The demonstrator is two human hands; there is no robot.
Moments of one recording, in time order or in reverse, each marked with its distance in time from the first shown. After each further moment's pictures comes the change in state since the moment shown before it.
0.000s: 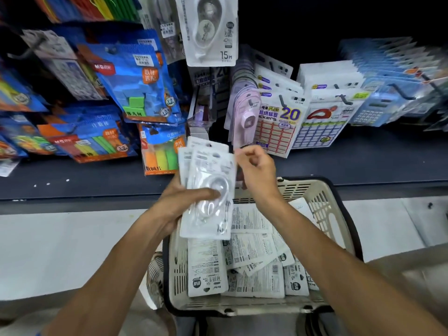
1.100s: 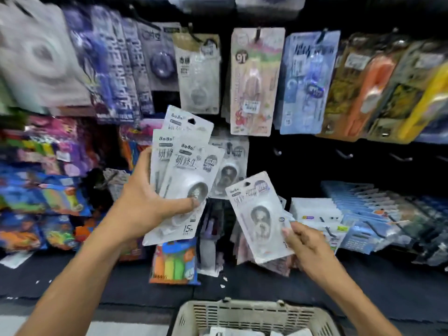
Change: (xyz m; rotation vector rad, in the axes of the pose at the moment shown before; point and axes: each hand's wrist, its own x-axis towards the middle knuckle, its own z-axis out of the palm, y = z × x) left_hand -0.078 0.211 -0.058 0.232 0.253 0.916; right_hand 0.015 -0.144 -0.095 -0.315 -0.258 -0.337
